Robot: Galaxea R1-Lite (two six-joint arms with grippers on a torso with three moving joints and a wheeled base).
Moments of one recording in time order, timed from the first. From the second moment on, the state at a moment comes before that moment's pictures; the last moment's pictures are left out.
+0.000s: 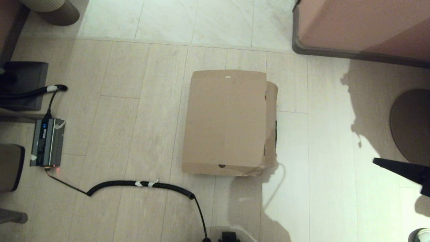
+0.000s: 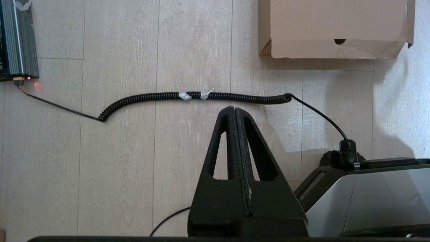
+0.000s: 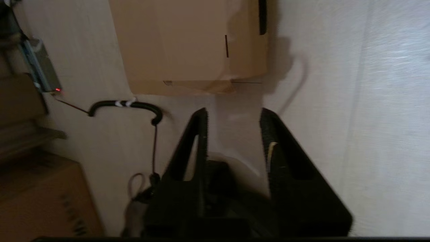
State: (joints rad) left arm 0.00 0.00 0.00 -0.02 0.00 0.01; right arm 0.01 1.05 -0.57 -0.19 0.37 0.36
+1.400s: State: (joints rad) left arm 0.00 0.00 0.00 -0.02 0.00 0.01; right arm 0.10 2.39 -0.96 -1.52 0.49 1.07
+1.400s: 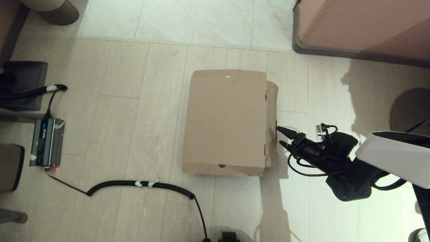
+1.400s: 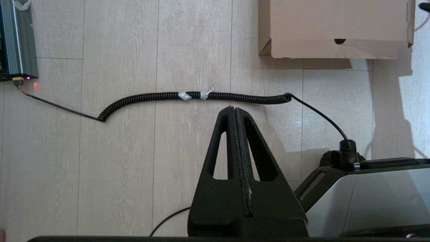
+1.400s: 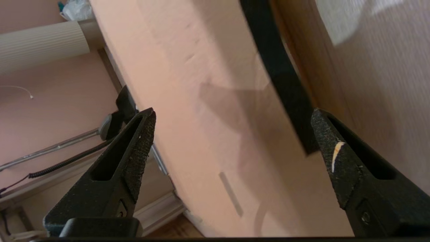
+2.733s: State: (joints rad) left arm 0.00 0.00 0.00 -0.02 0.00 0.01; right arm 0.09 2.49 -1.17 -1.52 0.50 1.37
